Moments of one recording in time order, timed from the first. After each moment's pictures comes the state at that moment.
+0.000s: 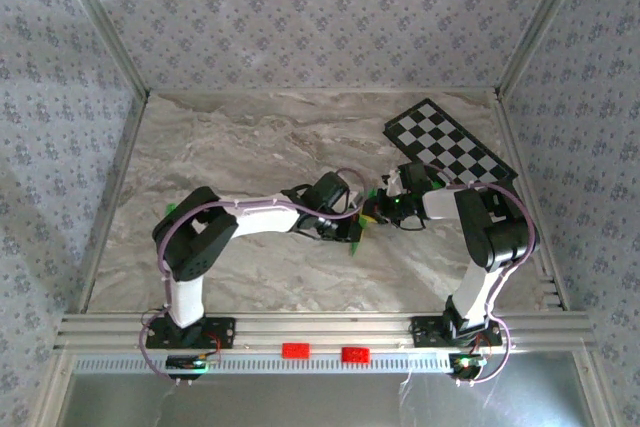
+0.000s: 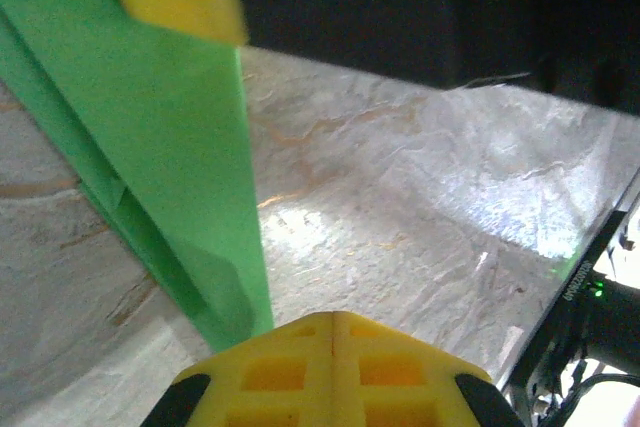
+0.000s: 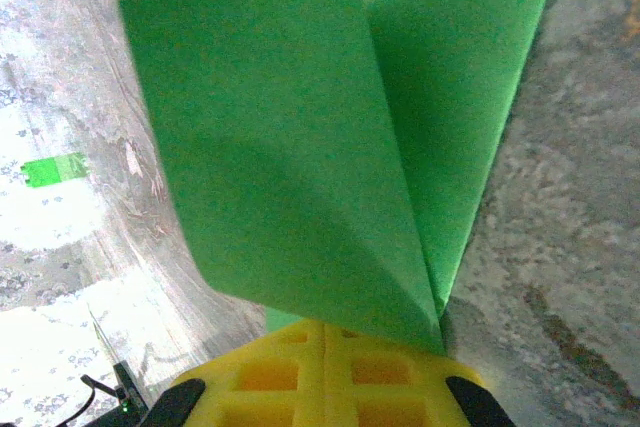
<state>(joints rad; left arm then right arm) -0.92 1.88 1.12 -0.16 0.46 -0.71 0.28 1.76 0.72 0.01 -0.70 0.66</state>
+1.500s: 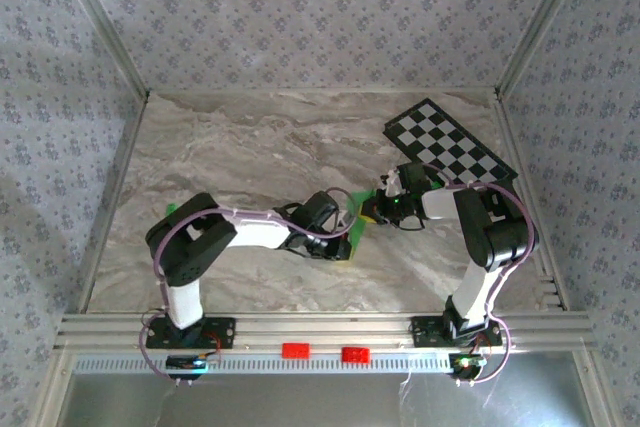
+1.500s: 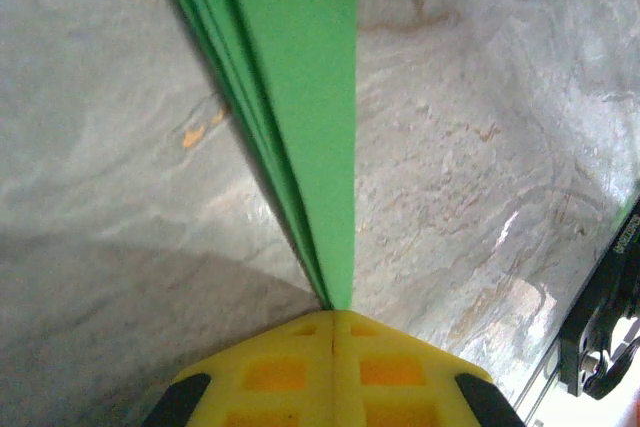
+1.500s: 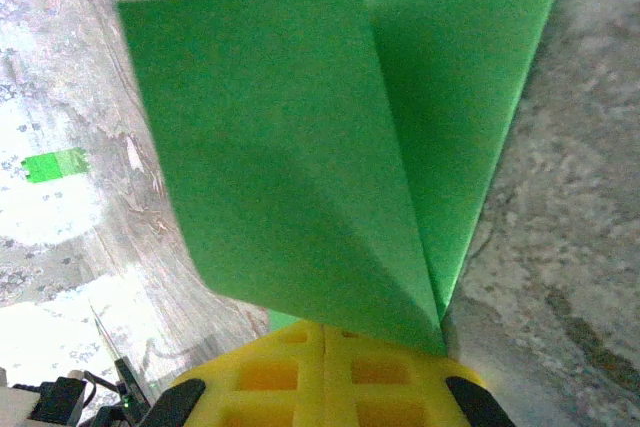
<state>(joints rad) -0.95 1.83 0.89 -0.03 0.47 -0.76 0.28 1.76 0.73 0.01 -0.70 0.66</state>
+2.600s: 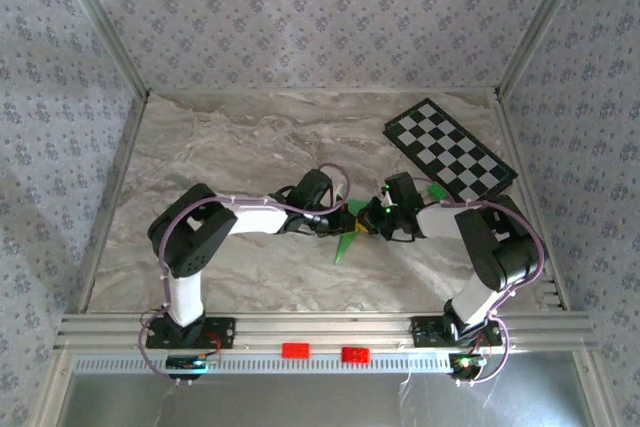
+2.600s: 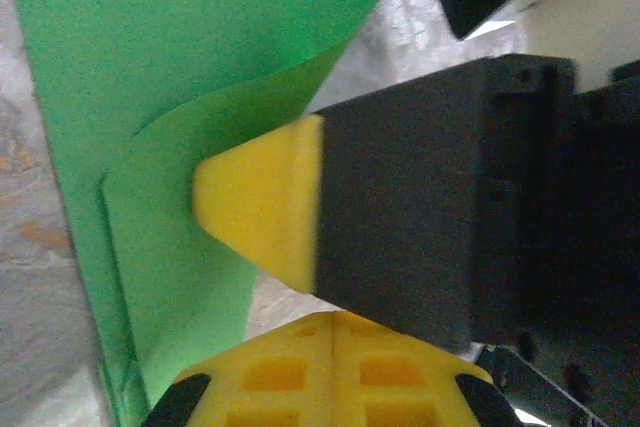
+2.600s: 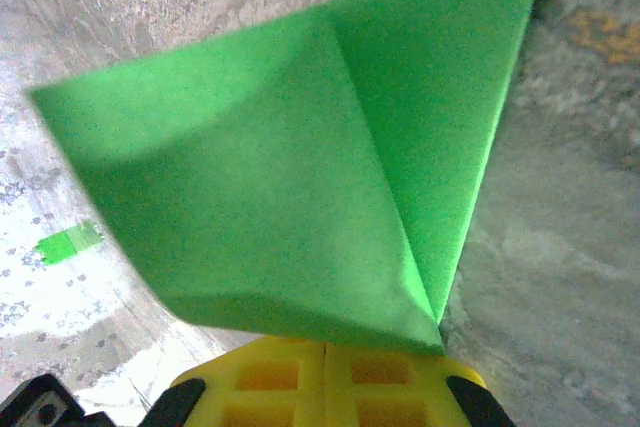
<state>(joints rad) -0.84 1.88 0.98 0.12 0.54 -0.89 0.43 1.63 0.60 0.12 -0.51 1.07</state>
